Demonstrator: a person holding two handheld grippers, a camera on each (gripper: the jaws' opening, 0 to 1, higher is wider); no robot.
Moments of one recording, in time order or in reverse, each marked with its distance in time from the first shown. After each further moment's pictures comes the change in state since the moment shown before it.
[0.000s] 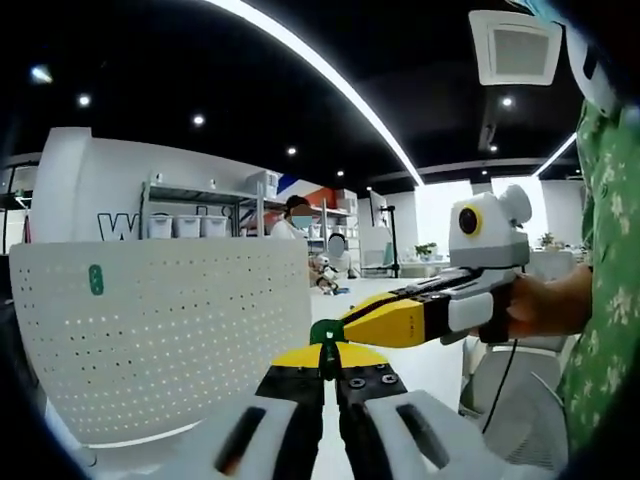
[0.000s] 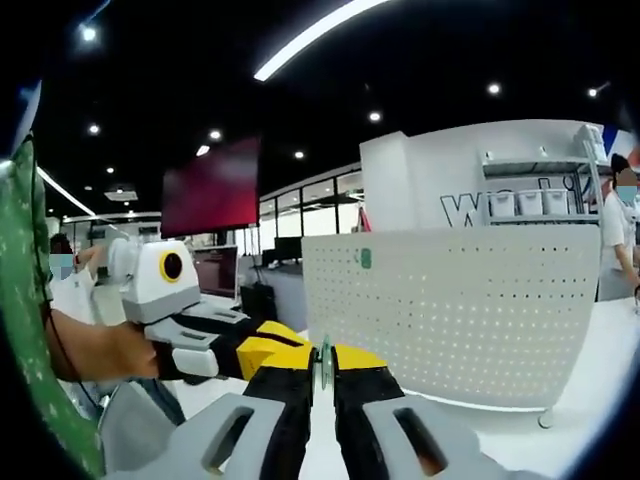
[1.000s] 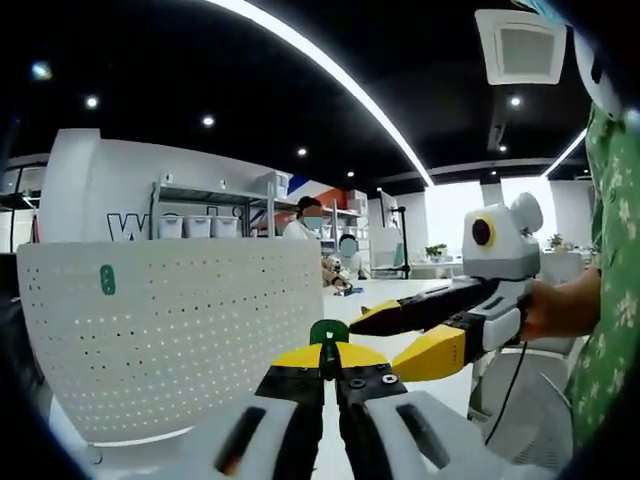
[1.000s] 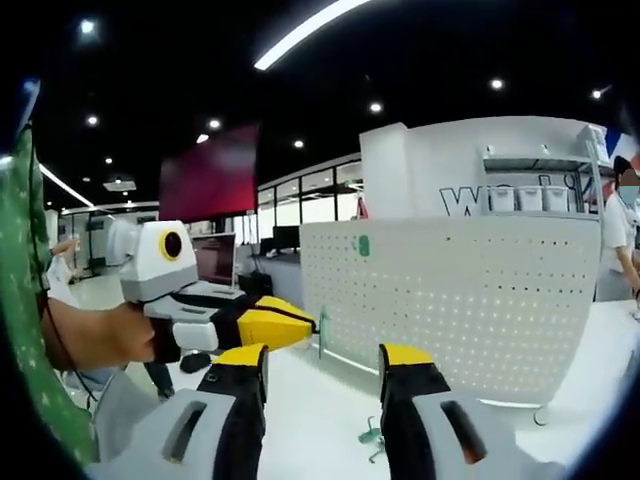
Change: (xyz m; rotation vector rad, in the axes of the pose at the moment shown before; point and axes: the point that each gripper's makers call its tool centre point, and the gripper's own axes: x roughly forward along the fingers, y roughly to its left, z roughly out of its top) left arm -0.002 0.015 0.002 -0.006 -0.004 0.054; right arm 0.002 -0.004 -0.014 -0.027 0.048 -0.013
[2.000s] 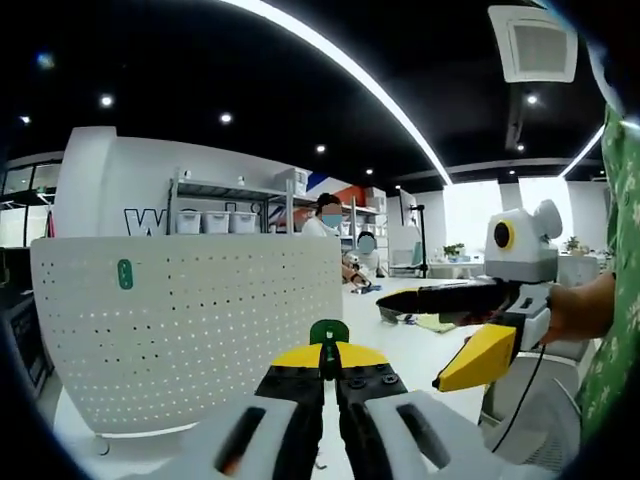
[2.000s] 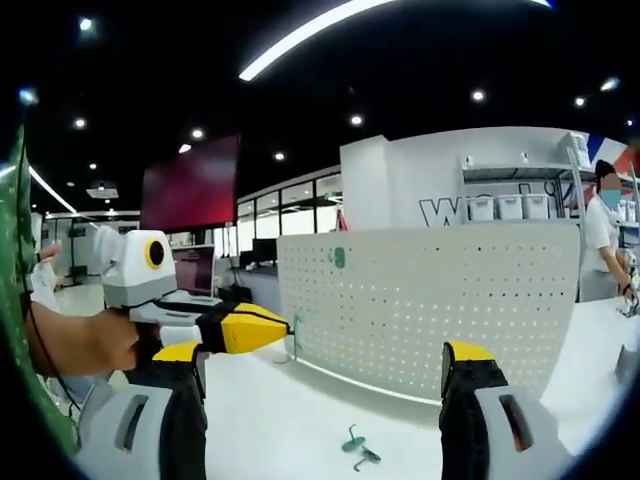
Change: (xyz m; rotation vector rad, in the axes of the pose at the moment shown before) left arm 0.001 0.017 -0.002 -0.016 0.013 0.088; right arm -0.005 -0.020 0.007 0.002 -0.061 -0.096
